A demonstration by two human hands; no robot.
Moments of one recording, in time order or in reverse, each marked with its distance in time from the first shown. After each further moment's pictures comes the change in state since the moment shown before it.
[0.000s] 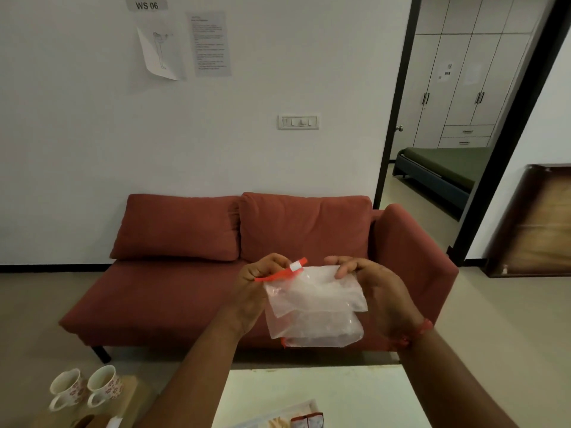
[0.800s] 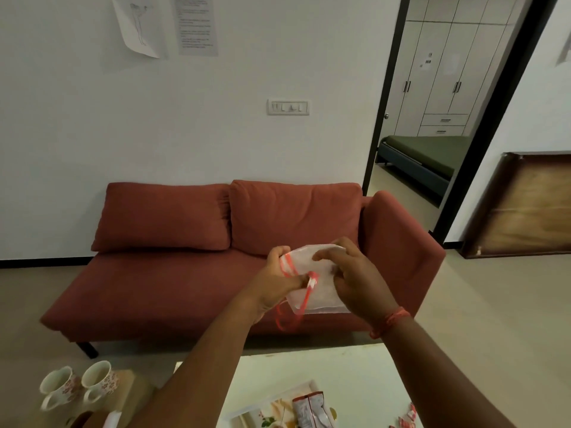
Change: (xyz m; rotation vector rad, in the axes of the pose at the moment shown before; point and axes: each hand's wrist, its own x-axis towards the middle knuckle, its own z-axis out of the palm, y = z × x) left_hand 0.001 -0.038 -0.024 0.135 -0.036 -0.200; right_hand 0.021 0.032 0.048 -1.411 0.219 -0.405
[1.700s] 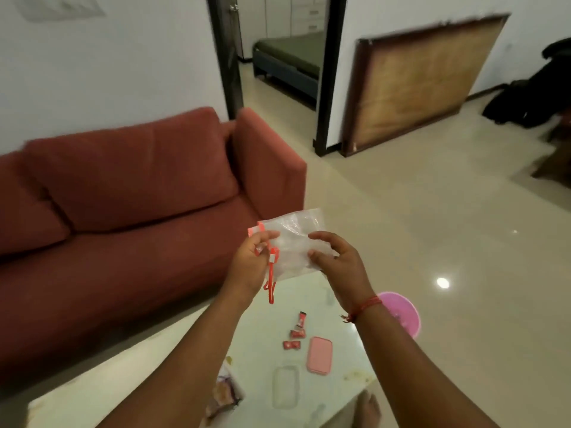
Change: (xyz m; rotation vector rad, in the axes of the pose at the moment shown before) left_hand 0.122 -0.062 0.326 -0.054 -0.109 -0.042; right_hand -0.189 0.245 -0.095 0.716 0.388 0.954
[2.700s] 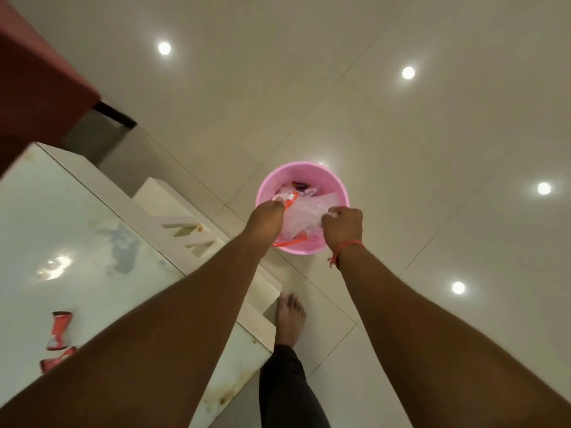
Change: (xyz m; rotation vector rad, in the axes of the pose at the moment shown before) left_hand 0.226 -0.479 0.551 0.544 -0.382 -0.742; right_hand 0.205 0.618 -0.397 -0.303 0.416 0.937
